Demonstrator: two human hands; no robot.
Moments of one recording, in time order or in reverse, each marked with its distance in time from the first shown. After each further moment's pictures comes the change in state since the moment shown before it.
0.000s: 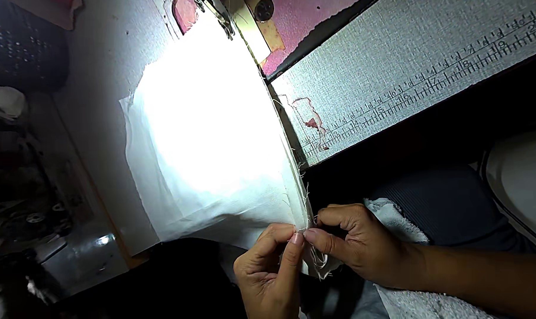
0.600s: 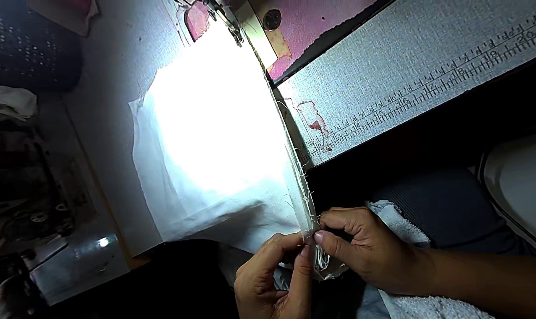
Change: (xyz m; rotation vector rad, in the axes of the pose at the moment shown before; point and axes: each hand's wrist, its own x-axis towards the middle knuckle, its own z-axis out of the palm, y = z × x) left_hand -0.004 0.017 -0.011 0.337 -0.141 0.118; right_hand -0.004 -0.006 -0.001 -0.034 -0.019 -0.022
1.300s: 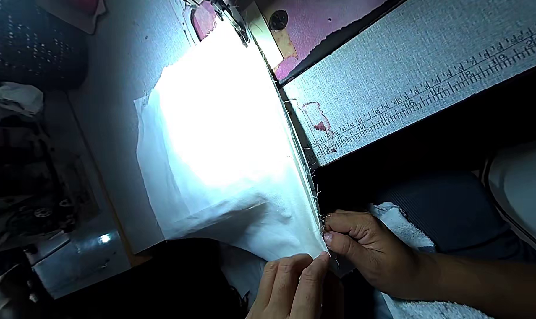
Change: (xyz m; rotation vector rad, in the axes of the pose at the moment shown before) left_hand -0.011 0.035 0.012 0.710 0.018 0.170; right_hand -0.002 0.002 -0.002 0.094 -0.047 -0.033
